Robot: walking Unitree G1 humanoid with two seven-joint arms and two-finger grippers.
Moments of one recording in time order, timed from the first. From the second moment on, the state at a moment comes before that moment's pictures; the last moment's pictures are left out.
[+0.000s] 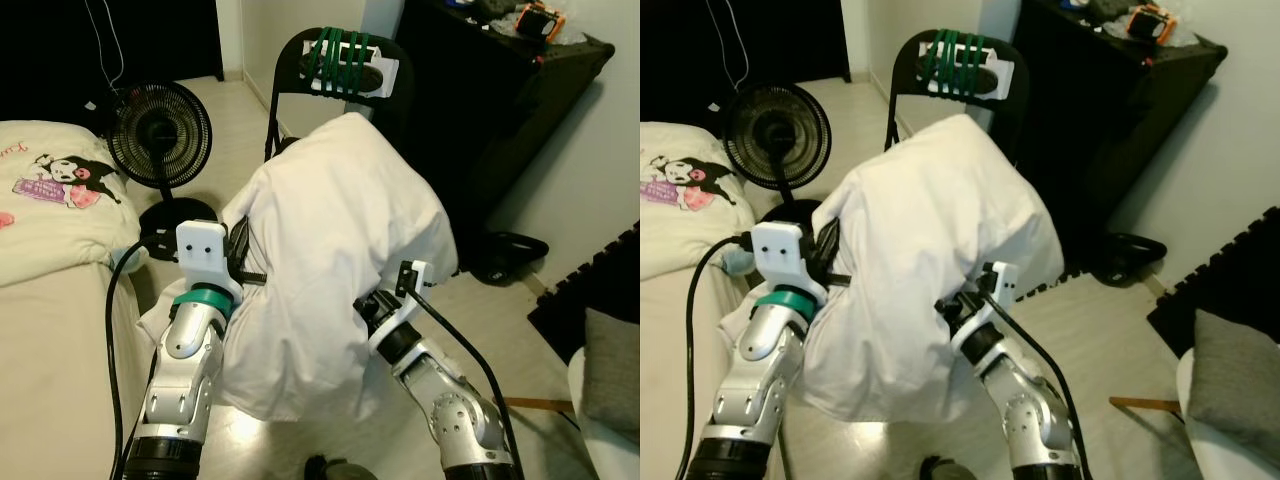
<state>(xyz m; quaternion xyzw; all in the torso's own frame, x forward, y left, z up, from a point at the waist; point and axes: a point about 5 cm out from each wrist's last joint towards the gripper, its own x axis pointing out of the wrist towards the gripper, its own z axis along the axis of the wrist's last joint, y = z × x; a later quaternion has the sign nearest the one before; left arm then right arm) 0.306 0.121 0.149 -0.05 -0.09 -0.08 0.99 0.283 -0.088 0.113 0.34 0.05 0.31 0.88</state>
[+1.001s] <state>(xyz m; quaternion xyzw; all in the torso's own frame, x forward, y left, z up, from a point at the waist) 0.307 0.120 0.151 -0.06 -0.09 -0.08 0.99 0.281 -0.087 0.111 0.33 0.06 0.31 0.89</state>
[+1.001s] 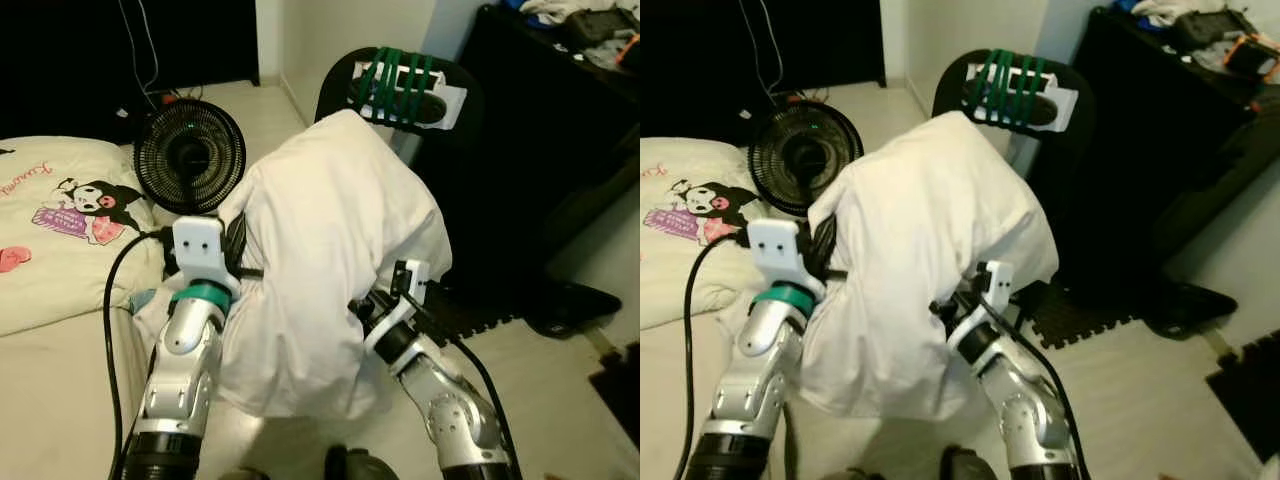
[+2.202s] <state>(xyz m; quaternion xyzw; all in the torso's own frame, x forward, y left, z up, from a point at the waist) 0.305 0.123 0.145 -0.05 -0.08 -0.08 0.99 0.280 -0.082 0.105 0.31 0.07 0.31 0.90</state>
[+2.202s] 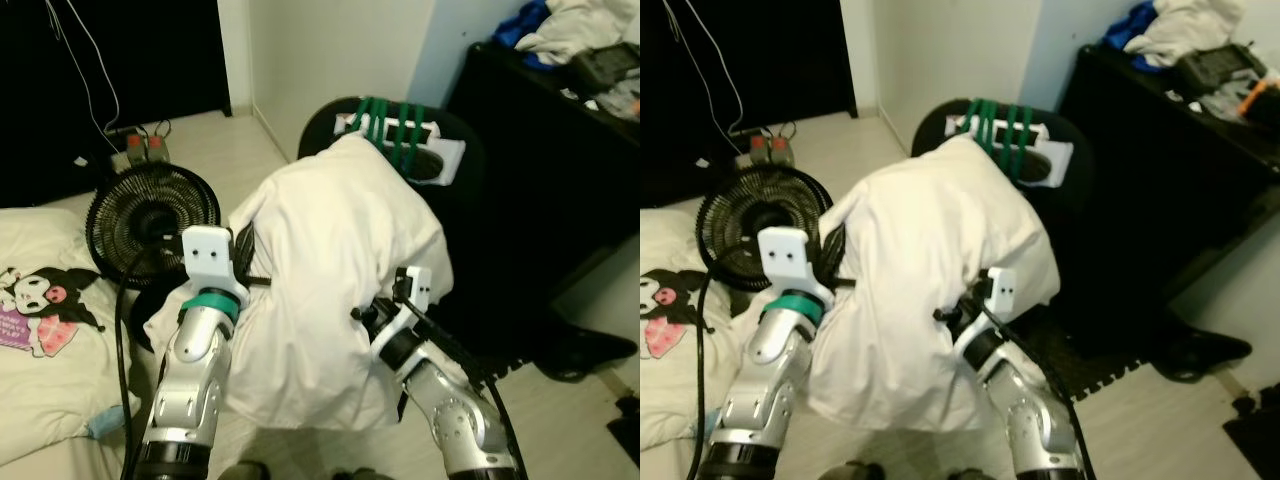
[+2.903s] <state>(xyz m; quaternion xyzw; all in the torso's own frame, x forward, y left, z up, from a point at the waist) 0.302 0.124 0.142 -0.05 -0.07 -0.08 0.99 0.273 -0.073 0.098 0.29 0.10 0.33 0.89</state>
